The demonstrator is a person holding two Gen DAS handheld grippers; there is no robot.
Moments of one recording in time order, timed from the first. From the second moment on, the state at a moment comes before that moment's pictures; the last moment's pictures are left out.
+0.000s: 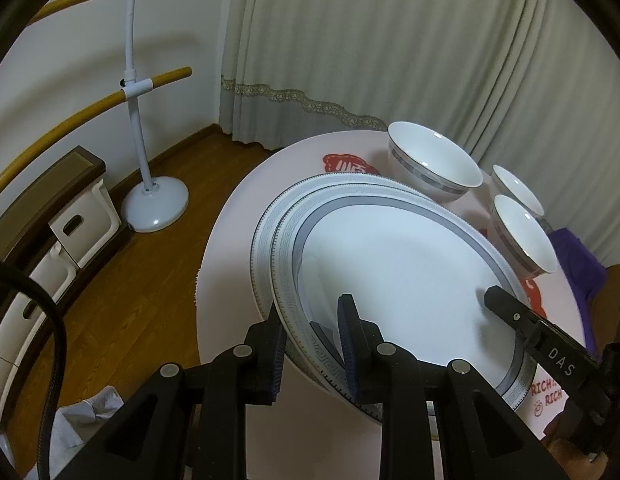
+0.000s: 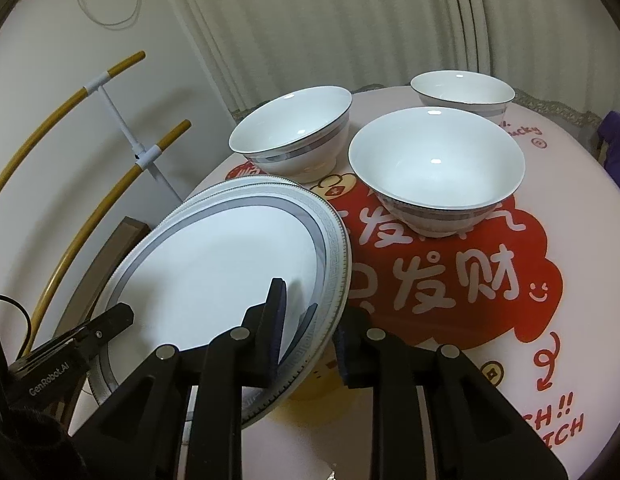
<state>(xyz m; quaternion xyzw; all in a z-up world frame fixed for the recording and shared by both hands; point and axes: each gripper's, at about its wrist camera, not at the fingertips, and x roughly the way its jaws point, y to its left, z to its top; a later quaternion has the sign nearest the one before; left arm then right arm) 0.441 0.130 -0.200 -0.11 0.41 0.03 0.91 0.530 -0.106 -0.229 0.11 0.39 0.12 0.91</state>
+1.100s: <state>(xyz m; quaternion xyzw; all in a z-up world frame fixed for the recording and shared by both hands) 0.437 0.130 -0.195 -0.11 0.41 0.03 0.90 0.532 -0.092 -0.232 0.08 0.40 0.09 0.91</state>
